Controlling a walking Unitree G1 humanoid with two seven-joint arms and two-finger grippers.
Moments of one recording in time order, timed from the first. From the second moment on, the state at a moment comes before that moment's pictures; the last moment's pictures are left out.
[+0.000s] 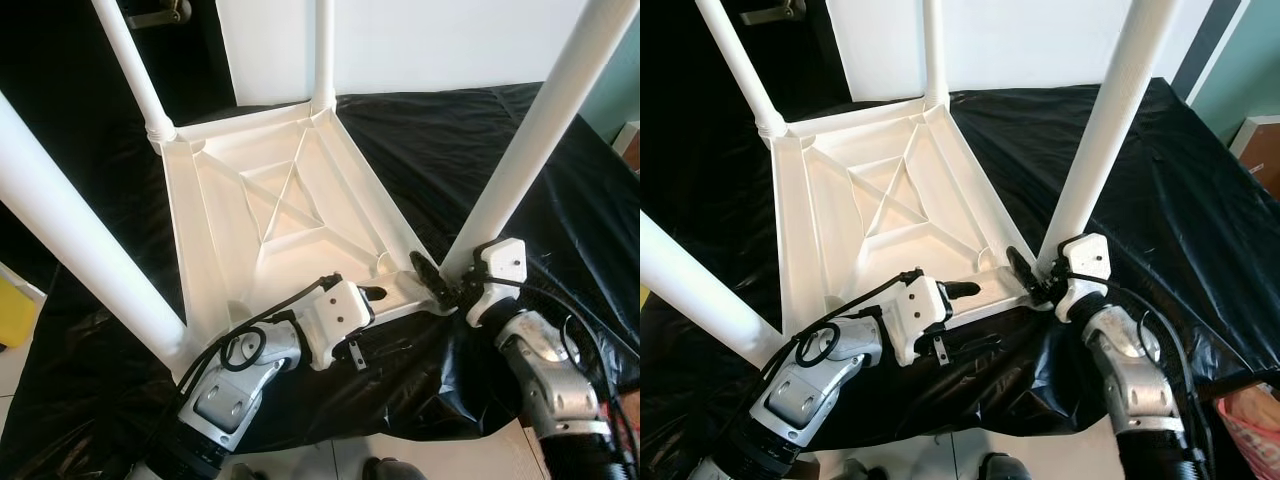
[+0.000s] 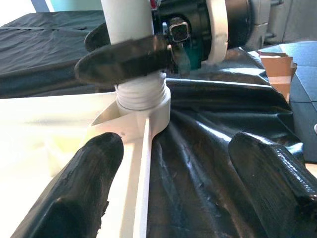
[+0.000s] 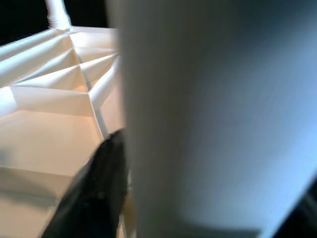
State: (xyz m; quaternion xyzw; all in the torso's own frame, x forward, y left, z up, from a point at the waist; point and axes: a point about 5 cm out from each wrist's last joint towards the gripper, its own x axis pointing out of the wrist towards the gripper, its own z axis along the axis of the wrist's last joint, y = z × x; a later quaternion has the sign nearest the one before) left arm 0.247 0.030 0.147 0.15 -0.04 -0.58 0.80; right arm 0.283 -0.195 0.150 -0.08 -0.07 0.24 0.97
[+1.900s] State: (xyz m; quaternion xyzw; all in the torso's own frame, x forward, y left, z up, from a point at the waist) left arm 0.246 0.028 0.147 0.14 -0.04 -0.59 0.80; right arm 0.265 -0.157 0.135 -0.01 -0.04 -0.11 0.99
